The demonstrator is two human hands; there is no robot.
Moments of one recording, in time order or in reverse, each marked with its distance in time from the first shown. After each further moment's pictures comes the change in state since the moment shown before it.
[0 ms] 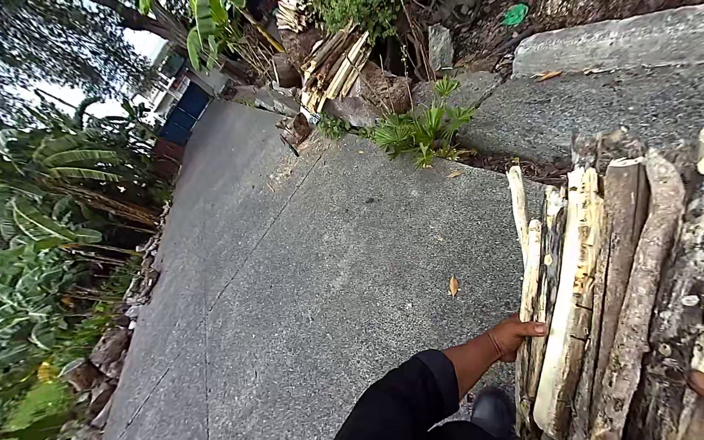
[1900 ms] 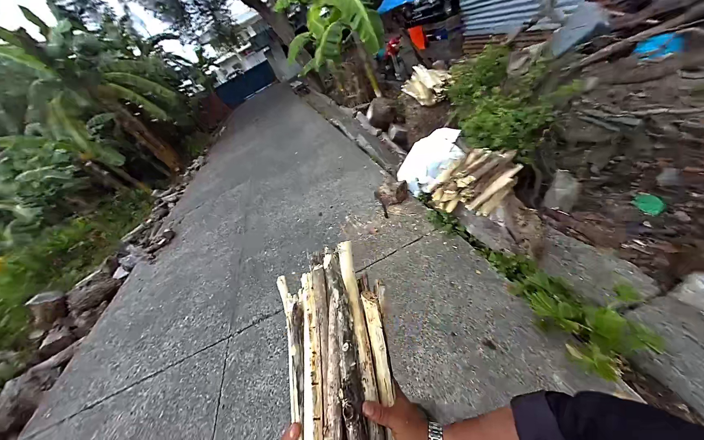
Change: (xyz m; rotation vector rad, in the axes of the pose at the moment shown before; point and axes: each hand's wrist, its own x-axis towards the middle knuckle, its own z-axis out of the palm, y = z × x) left_hand -0.820 0.790 -0.332 -0.157 1.042 0.661; right_hand -0.199 -0.244 1.222 -0.195 -1.026 0.673
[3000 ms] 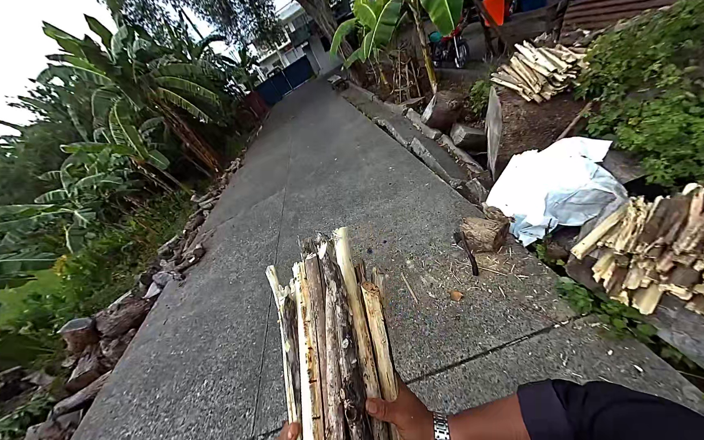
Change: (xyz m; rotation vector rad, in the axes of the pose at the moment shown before) left_hand 0.815 0.368 -0.235 0.073 0.080 0.253; right_hand 0.866 -0.362 0.179 -0.049 -0.173 -0.017
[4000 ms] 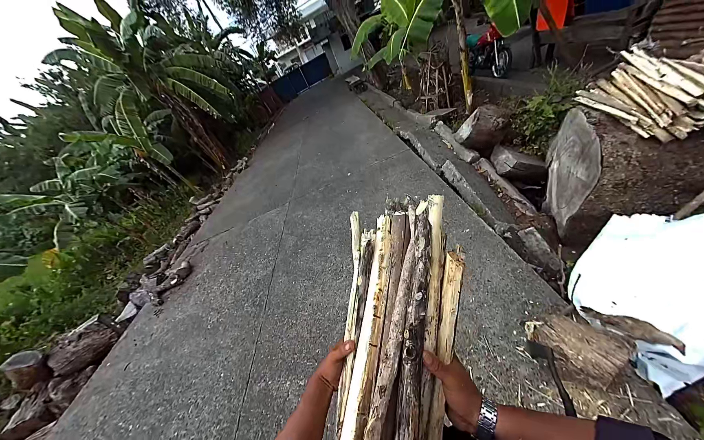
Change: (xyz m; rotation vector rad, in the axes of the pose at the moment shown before) left_hand 0.916 0.057 0.092 -0.048 -0.370 -0.205; right_hand 0.692 -0.403 -0.178 0.043 0.337 -0.223
